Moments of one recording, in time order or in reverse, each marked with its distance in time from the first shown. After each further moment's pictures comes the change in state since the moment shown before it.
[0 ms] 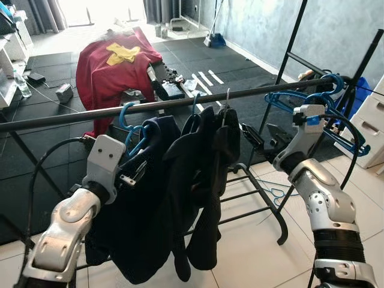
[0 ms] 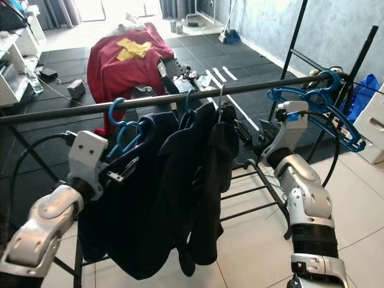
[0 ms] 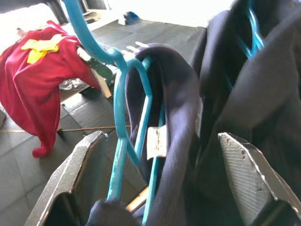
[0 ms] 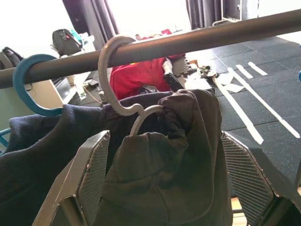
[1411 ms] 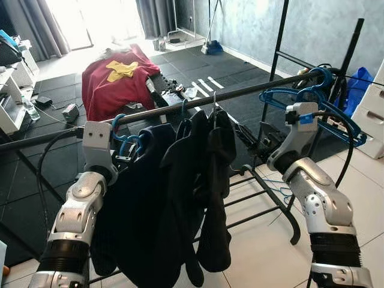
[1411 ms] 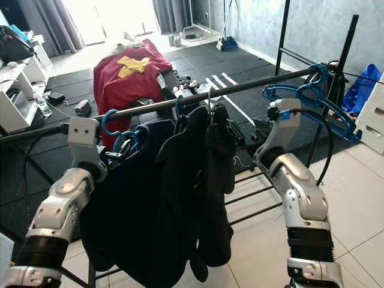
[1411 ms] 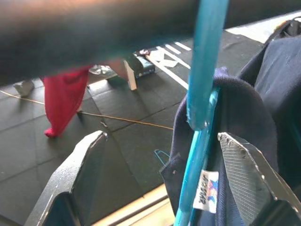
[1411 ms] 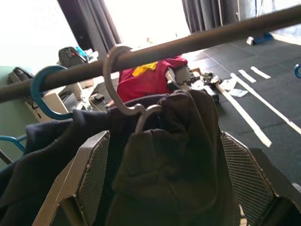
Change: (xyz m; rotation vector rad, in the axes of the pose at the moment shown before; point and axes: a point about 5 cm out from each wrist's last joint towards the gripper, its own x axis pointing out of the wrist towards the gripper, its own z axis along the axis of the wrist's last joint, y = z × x) left arm 0.035 0.030 -0.022 -0.206 0.066 0.224; right arm -0.004 0.012 0.001 -0.008 0.010 0.011
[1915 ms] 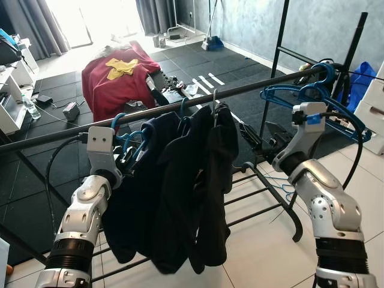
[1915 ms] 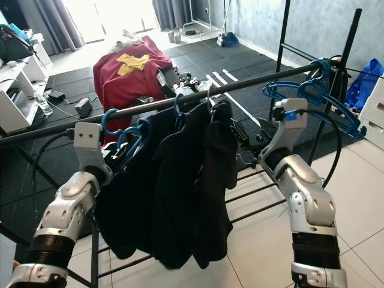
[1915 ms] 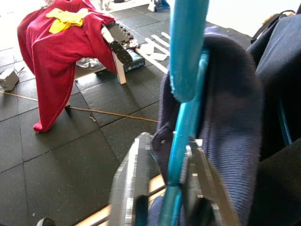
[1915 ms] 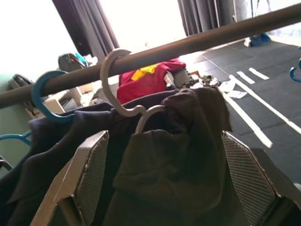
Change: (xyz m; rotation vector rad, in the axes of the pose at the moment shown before) left arm 0.004 -0.008 -0.012 -0.031 0.006 -0.038; right arm -0.010 0.009 0.005 0.010 -0.032 0.000
